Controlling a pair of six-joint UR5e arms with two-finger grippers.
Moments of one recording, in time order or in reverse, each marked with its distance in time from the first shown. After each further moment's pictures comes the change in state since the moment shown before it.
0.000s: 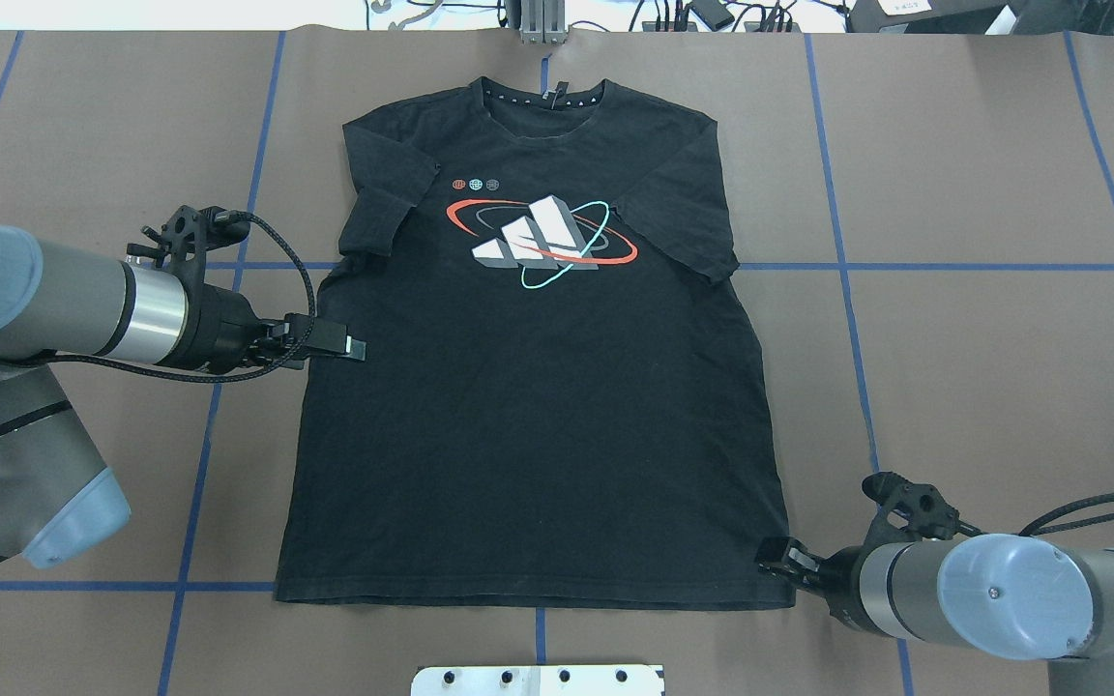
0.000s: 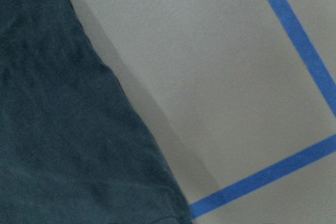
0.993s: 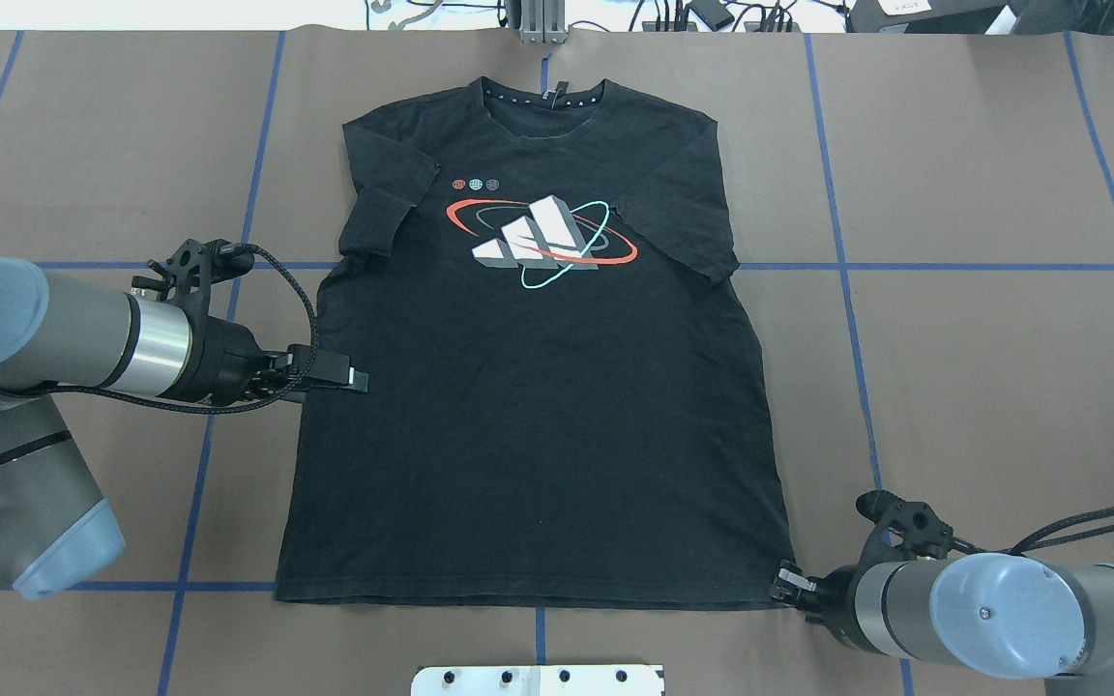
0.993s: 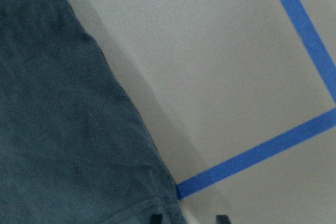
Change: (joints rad) left arm 0.037 0.027 -0.023 0.001 0.001 -0.041; right arm -0.028 -0.002 -0.005 0.000 -0.003 0.005
